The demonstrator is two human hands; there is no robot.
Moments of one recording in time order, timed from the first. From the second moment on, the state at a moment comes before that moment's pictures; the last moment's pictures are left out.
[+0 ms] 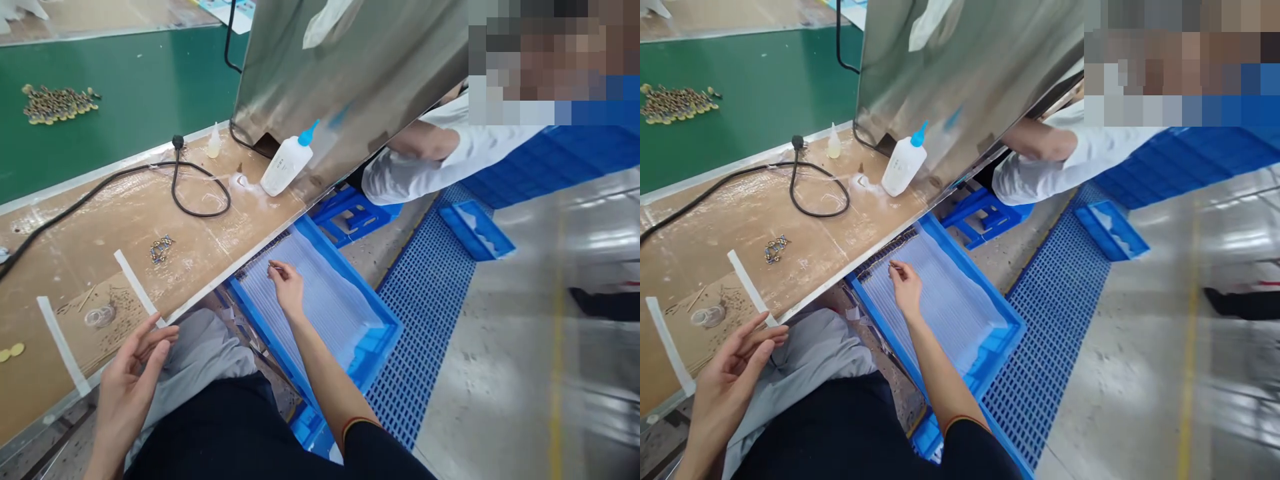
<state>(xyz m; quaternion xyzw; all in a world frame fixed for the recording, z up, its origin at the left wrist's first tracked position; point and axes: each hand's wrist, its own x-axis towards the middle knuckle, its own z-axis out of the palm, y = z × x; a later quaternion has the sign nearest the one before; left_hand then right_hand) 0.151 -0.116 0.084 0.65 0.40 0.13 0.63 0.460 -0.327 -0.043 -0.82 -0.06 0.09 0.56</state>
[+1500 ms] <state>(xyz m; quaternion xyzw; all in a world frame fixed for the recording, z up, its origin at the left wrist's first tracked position) 0.048 -0.004 0.072 0.84 0.51 0.20 0.03 0.399 -0.195 0.066 -0.77 -0.39 0.09 0.49</state>
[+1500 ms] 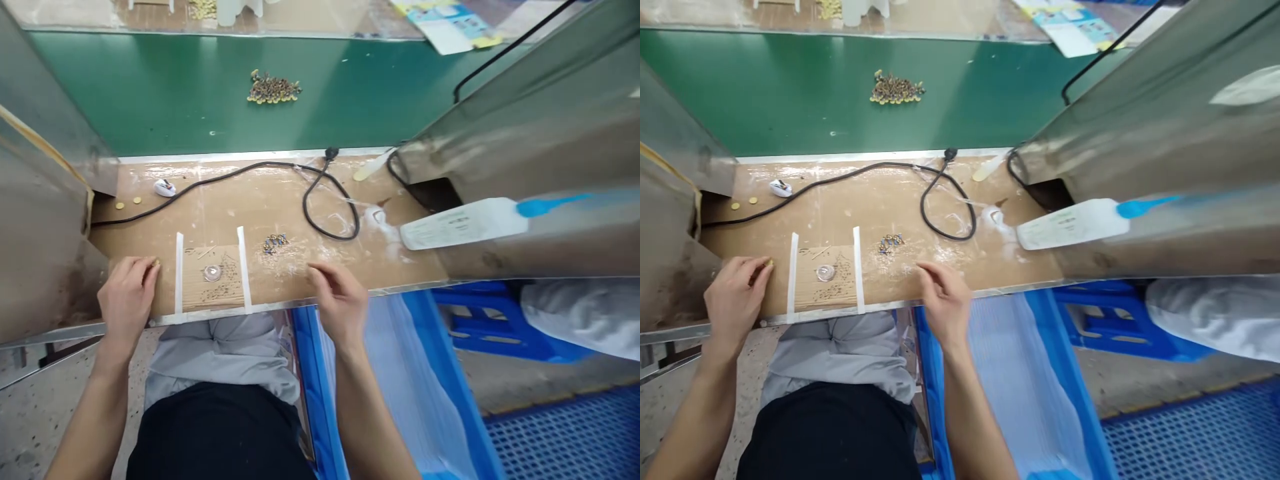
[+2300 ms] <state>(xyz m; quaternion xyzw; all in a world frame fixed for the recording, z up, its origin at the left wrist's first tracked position) 0.054 -0.061 0.085 0.60 0.55 0.31 0.50 0.395 -0.139 0.074 -0.80 -0.50 0.15 0.28</state>
